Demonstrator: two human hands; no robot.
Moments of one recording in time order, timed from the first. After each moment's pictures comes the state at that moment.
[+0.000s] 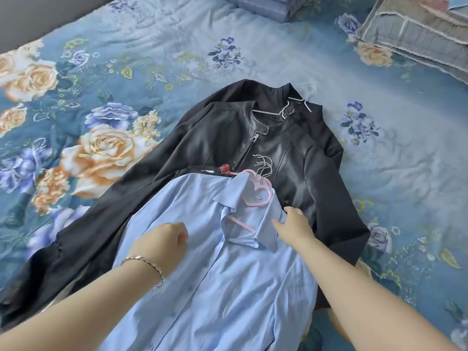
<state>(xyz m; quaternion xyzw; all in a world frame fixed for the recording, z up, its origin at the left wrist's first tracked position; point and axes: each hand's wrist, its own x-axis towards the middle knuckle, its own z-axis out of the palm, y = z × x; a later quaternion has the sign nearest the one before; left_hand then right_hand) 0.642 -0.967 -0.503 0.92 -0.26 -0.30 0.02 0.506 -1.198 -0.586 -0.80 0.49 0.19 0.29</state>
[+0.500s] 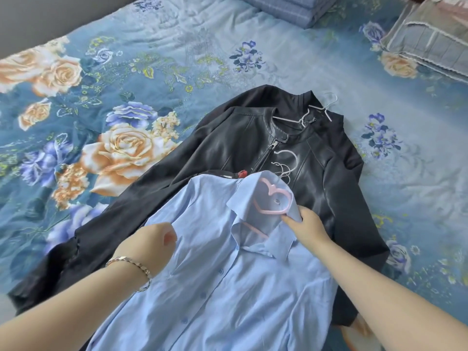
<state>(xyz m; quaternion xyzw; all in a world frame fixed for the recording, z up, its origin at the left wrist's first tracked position) 0.680 -0.933 -0.504 0.93 -0.19 -0.32 0.05 0.531 -1.198 -0.569 -0.77 0.43 0.04 0.46</state>
